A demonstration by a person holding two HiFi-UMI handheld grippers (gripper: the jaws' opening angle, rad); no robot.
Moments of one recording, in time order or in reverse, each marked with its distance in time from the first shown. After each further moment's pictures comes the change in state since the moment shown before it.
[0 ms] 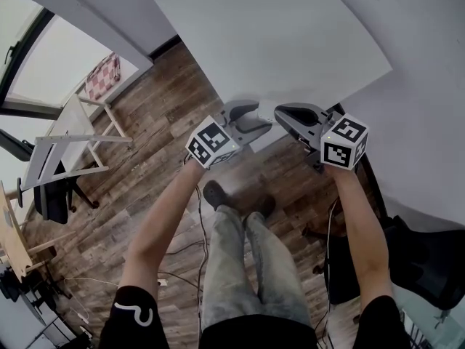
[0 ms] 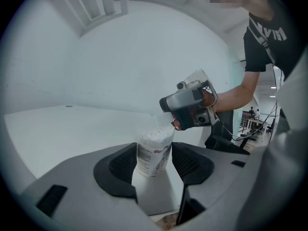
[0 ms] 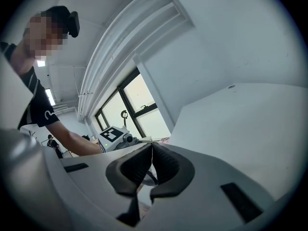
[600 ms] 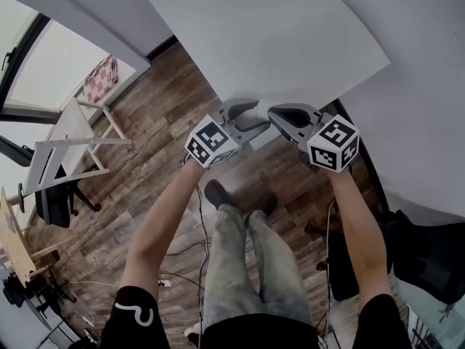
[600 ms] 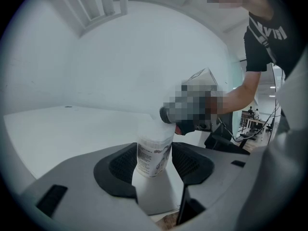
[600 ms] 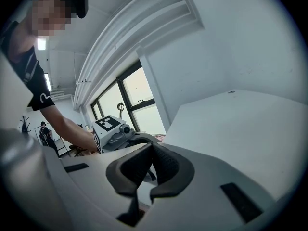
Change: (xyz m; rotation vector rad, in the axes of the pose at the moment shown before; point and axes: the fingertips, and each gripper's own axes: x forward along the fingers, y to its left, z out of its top) left arm -0.003 -0.002 0.003 0.007 -0.004 -0.006; right arm 0.011 0.006 -0.015 -0.110 0.055 -0.072
